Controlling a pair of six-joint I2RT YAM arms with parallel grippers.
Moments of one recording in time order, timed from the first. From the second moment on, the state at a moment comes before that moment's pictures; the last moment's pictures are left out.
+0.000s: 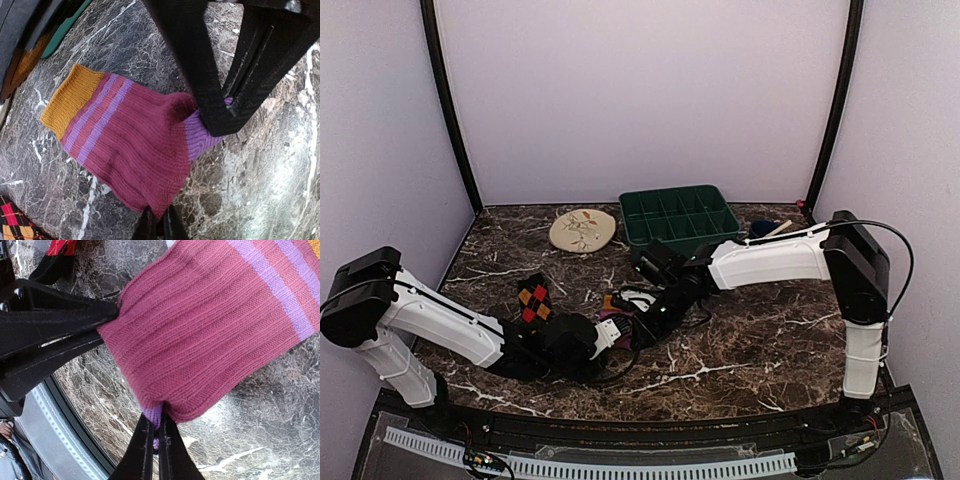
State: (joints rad) left arm -1.18 1.57 0.60 0.14 -0.39 0.04; right arm 1.00 1.99 1.41 -0.58 -0.42 0.26
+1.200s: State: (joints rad) left arm -1.04 1.57 0.69 -0.06 -0.07 -0.07; right arm 1.00 1.89 1.27 -0.52 -0.39 0.28
